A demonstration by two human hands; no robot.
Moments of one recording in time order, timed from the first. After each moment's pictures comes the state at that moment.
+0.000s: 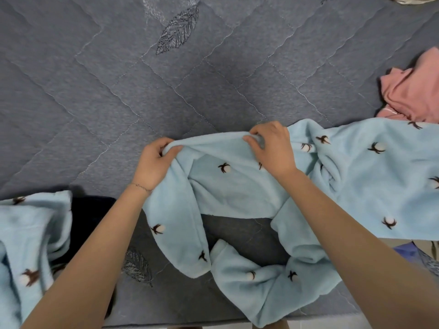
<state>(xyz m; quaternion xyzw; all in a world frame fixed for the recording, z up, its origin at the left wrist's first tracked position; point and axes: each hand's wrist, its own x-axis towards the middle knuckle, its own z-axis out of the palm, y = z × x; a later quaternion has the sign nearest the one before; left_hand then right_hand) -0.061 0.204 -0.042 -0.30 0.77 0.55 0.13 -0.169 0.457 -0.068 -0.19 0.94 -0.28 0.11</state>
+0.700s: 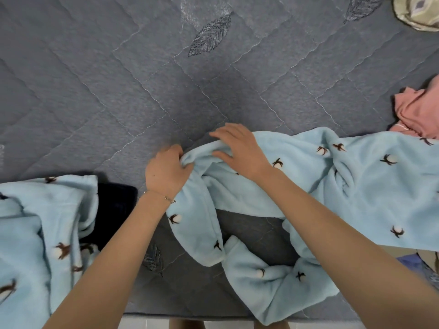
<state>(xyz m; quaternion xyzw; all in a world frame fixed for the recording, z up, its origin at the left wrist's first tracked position) -0.025 0.200 -0.022 -0.29 0.91 0.26 0.14 -0.136 0.366 -0.051 -0.37 0.87 -0.26 0.21</state>
